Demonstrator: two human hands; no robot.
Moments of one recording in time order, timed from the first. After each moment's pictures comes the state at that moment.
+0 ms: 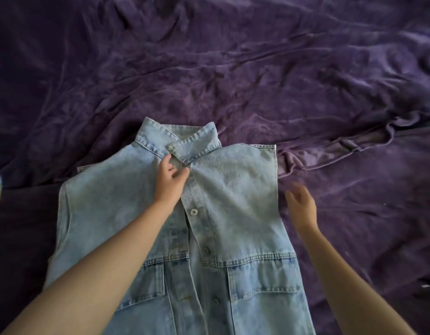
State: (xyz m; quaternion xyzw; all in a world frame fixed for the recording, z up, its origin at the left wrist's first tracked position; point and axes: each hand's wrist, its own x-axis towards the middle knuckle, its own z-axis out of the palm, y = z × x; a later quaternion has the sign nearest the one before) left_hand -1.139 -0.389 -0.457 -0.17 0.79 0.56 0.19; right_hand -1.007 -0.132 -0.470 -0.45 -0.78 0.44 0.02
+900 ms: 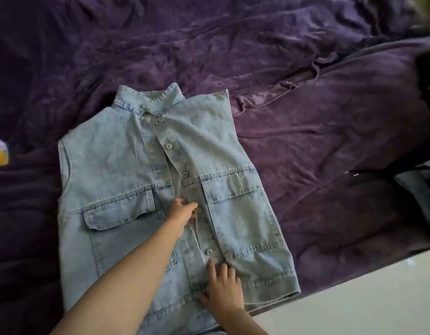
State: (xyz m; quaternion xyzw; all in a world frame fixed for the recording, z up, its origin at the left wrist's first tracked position) left_hand -0.903 -0.402 -0.448 -0.24 0.74 0.45 0.43; right_hand -0.712 -0.374 -0.419 -0.19 -0.90 0.16 -0.35
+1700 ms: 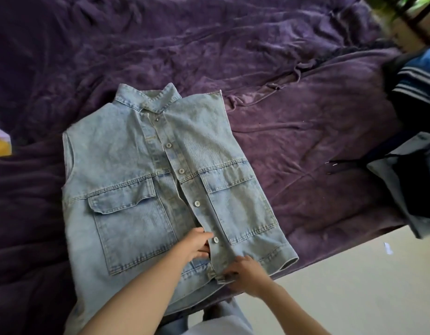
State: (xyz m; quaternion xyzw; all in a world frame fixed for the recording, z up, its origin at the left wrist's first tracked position) left_hand -0.805 -0.424 -0.428 -0.18 0.67 0.39 0.61; right_hand -0.669 -0.314 -0.397 -0.09 -0.89 0.26 -0.37
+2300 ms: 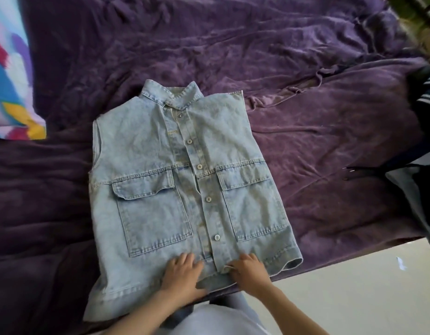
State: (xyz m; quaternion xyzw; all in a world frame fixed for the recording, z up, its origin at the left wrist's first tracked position) left_hand -0.744 -0.528 -0.413 0.37 0.86 -0.05 0.35; right_hand -0.667 -0.347 -0.413 -0.14 -0.89 0.21 -0.38
